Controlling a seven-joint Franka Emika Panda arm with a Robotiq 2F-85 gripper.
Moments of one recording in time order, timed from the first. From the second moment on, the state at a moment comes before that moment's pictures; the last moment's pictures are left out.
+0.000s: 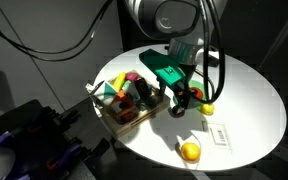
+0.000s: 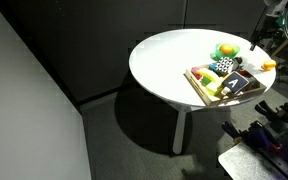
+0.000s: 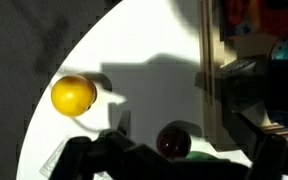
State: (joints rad) arm -0.35 0.39 -0.18 -2.05 0.11 2.29 -0.24
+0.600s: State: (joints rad) arm -0.32 0.28 -0.21 -2.15 0.07 2.14 -0.21
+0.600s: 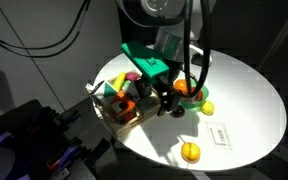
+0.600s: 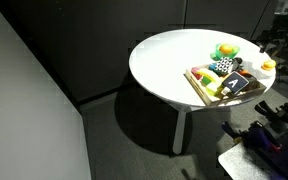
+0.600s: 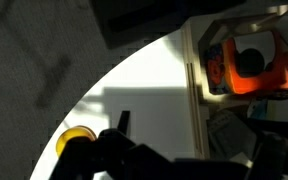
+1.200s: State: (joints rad) arm -0.32 0.14 -0.22 -2.26 0.06 2.15 -0.21
